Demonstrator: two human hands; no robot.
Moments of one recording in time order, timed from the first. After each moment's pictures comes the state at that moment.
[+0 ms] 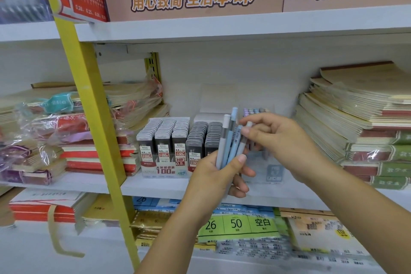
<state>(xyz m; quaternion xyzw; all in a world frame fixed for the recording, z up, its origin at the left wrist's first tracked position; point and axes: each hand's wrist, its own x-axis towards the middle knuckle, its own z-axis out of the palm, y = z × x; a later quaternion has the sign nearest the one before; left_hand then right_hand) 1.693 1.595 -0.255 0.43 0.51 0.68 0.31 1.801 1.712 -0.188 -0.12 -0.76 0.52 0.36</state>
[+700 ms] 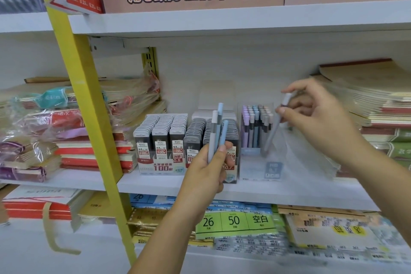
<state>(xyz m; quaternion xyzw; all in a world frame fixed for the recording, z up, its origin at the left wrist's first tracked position) 1.685 1.597 -0.261 0.37 0.55 0.70 0.28 1.838 1.755 -0.170 -0.15 -0.83 0.26 0.46</state>
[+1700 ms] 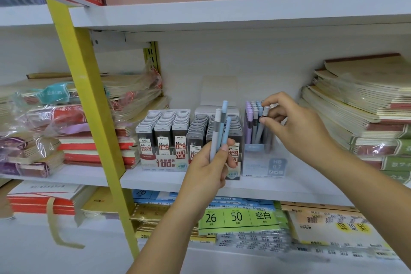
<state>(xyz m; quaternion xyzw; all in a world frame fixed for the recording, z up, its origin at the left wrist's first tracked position) 1.685 1.594 -0.262 0.39 0.56 0.69 0.26 1.803 1.765 -0.202 -0.18 -0.88 0.12 0.41</state>
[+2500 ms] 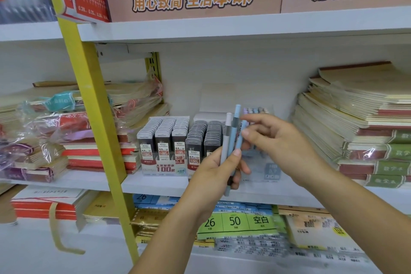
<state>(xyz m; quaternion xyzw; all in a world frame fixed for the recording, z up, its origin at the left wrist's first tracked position) 1.700 1.595 -0.251 0.44 0.53 0.65 0.30 1.807 1.708 -0.194 -0.11 -0.77 0.52 0.36</state>
